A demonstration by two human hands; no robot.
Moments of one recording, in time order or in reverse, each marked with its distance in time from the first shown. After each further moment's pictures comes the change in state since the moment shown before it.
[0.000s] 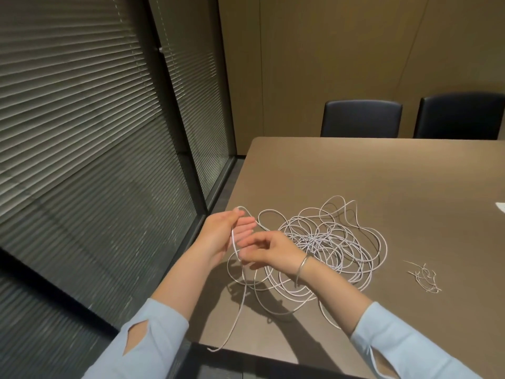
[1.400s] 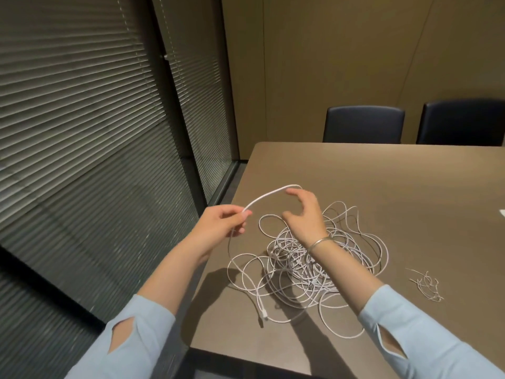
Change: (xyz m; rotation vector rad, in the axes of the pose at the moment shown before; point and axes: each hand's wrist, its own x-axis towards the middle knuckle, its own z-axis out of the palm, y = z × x) left_hand 0.000 0.019 -0.011 0.387 -0.119 0.226; right_hand 0.017 -0.030 -0.058 -0.432 0.615 -0.221
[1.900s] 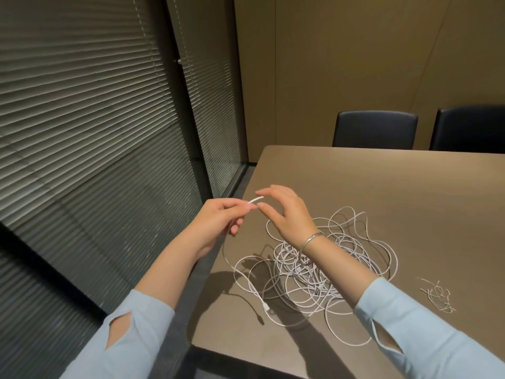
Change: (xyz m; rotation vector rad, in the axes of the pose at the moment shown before) left_hand -0.015 0.028 -0.013 -0.045 -0.044 0.021; right_hand 0.005 -0.028 0.020 -0.128 -0.127 -0.493
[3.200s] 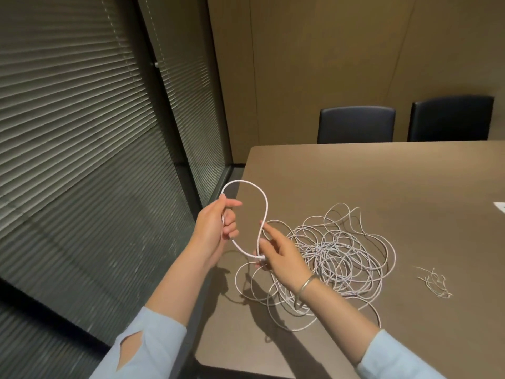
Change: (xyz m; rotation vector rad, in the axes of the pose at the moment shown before) left_hand 0.030 -0.012 -0.012 -0.406 0.128 -0.041; right_hand -0.045 -0.018 0.054 0.652 -0.026 0.582
